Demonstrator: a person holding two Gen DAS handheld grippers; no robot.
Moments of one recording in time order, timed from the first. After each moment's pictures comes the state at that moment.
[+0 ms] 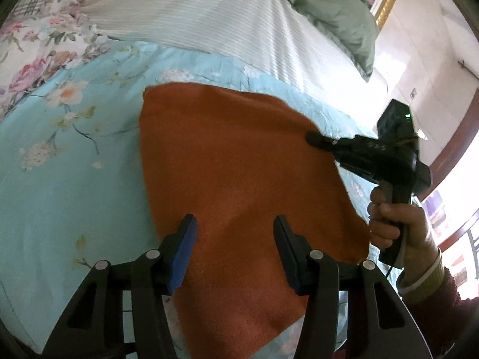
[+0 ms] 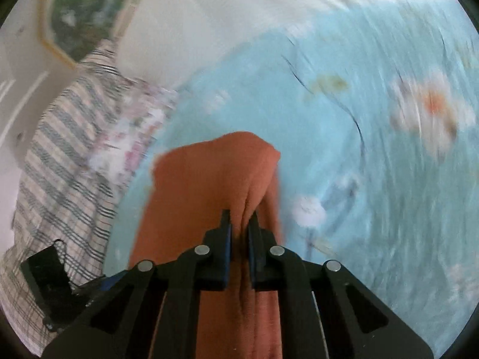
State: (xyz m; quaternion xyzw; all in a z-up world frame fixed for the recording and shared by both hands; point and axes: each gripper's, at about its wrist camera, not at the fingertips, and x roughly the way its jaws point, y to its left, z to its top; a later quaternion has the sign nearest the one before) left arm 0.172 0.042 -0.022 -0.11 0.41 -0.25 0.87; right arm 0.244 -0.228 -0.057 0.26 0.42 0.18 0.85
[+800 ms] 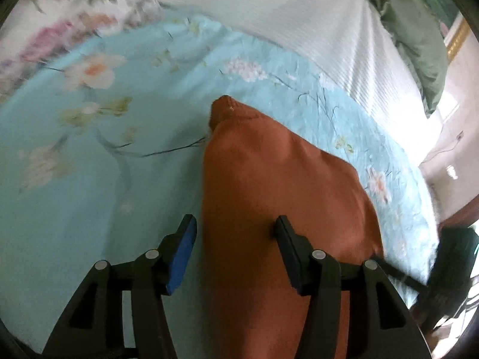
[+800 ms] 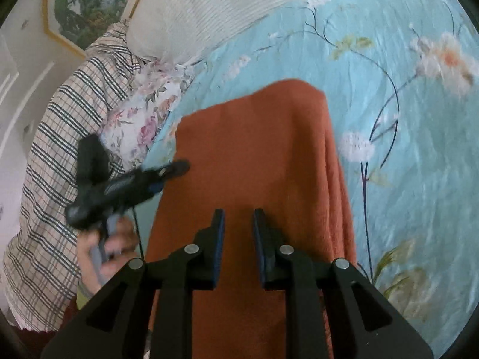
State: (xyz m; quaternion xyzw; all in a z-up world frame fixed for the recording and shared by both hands) left arm 0.298 0.067 -0.052 -0.17 0.48 -0.15 0.85; right arm 0.210 -0.185 -0.065 0.27 0.43 0.22 0.83
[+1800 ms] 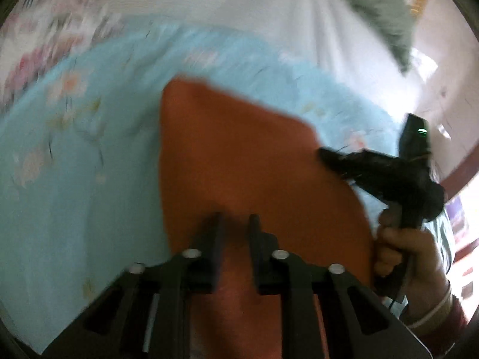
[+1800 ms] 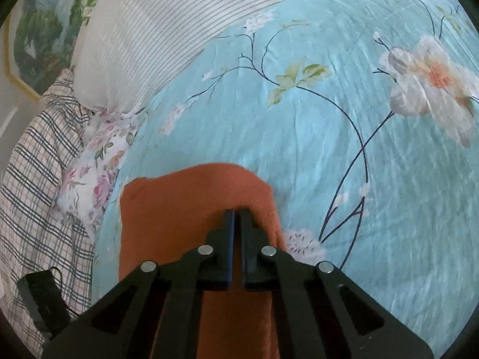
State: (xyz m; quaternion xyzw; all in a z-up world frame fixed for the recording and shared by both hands) left arm 0.246 0.036 -0.051 -0.11 0.46 -0.19 0.86; right arm 0.281 -0.215 -0.082 0.30 0.40 0.09 0.86
